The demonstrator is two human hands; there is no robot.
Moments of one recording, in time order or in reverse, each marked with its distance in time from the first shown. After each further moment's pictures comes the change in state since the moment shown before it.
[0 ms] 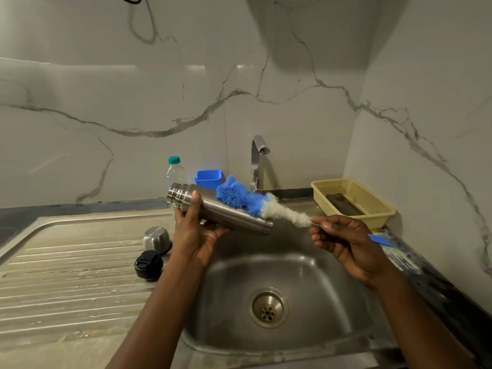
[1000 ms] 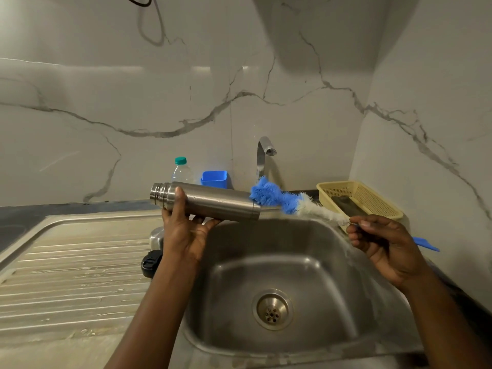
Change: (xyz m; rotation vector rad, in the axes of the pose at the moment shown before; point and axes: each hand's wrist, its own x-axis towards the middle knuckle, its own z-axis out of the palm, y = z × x) left_hand 0.010 0.021 -0.013 -0.108 0.046 0.102; right_hand -0.011 -0.018 -0.031 0.062 0.148 -0.092
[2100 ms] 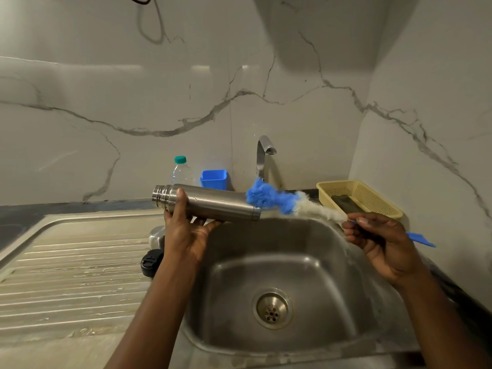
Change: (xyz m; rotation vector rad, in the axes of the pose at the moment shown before) left_hand 0.010 -0.005 -0.009 0.004 0.022 -0.026; right_hand 0.005 0.005 0.001 -0.003 0.013 -0.058
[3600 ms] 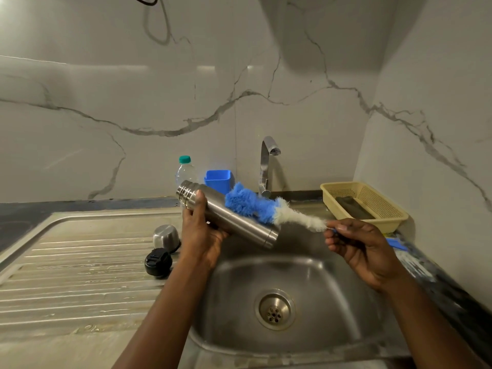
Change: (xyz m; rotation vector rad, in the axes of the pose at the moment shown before) left_hand -0.028 -0.015 0.021 0.137 -0.016 0.013; right_hand -0.003 0.015 0.033 -0.014 -0.105 0.144
